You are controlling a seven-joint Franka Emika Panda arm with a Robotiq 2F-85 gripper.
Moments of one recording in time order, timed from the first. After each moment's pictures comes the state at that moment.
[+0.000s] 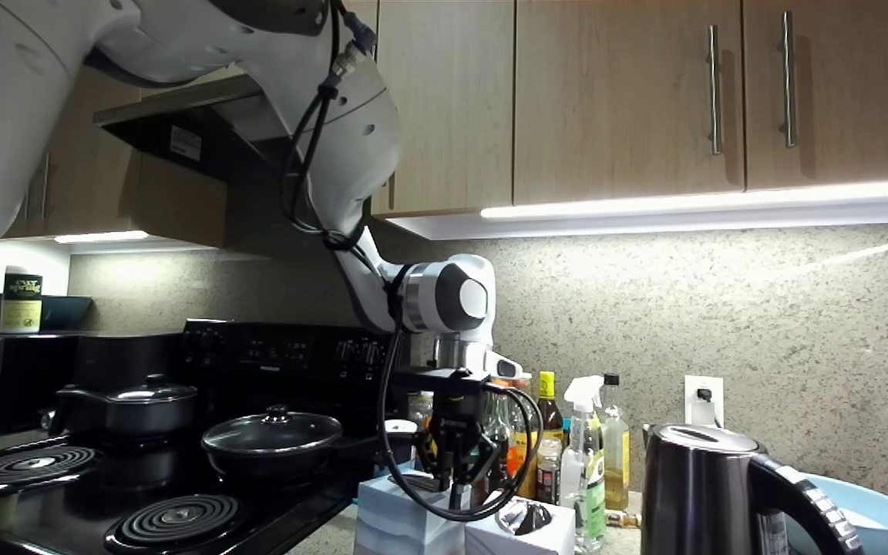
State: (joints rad) arm -0.07 0.21 -0.10 -2.12 -0.02 2.16 -0.04
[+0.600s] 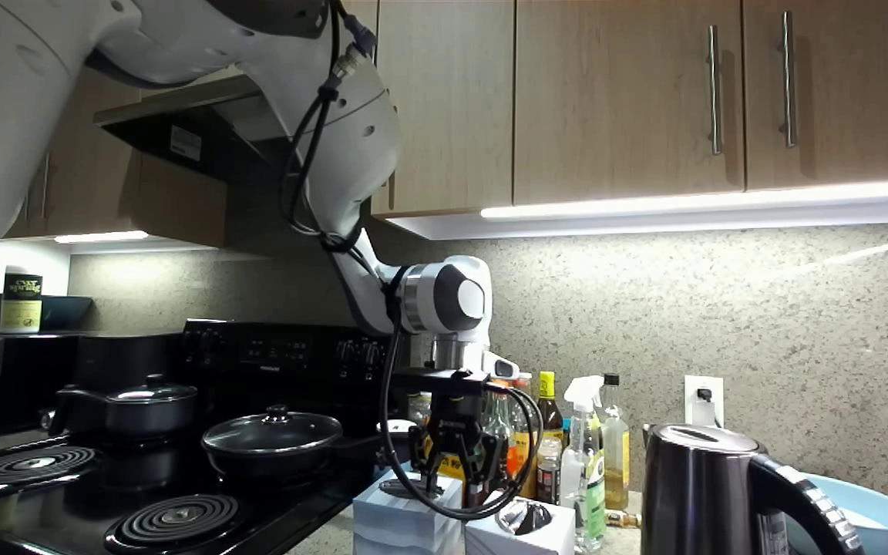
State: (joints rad) arm -0.06 0.21 -0.09 -2.12 -0.04 2.16 -0.06
